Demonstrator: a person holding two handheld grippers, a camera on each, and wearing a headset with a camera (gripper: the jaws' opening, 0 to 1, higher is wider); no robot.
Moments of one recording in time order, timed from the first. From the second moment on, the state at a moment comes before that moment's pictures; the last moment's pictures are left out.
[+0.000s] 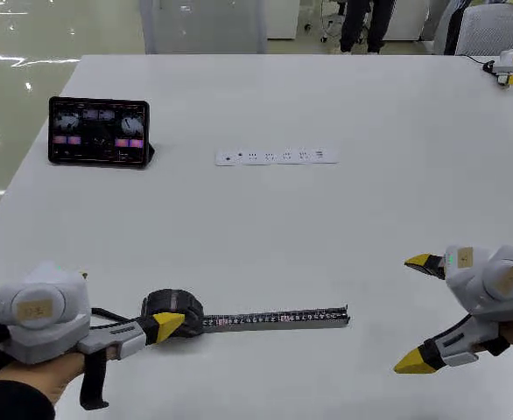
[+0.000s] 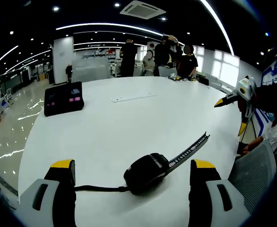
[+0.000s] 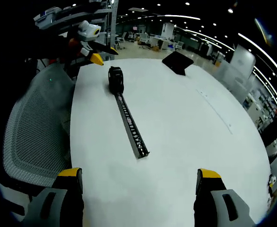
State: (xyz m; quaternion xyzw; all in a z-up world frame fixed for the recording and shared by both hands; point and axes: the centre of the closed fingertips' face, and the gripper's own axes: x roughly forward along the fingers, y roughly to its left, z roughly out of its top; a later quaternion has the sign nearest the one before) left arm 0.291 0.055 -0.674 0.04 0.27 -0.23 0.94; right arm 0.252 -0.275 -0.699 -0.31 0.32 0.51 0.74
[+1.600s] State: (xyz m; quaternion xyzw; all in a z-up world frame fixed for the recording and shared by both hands) left arm 0.306 0.023 -0.726 0.02 0.21 -0.12 0.97; right arm 0.279 -0.237 -0.777 -0.37 0.38 0.58 0.62
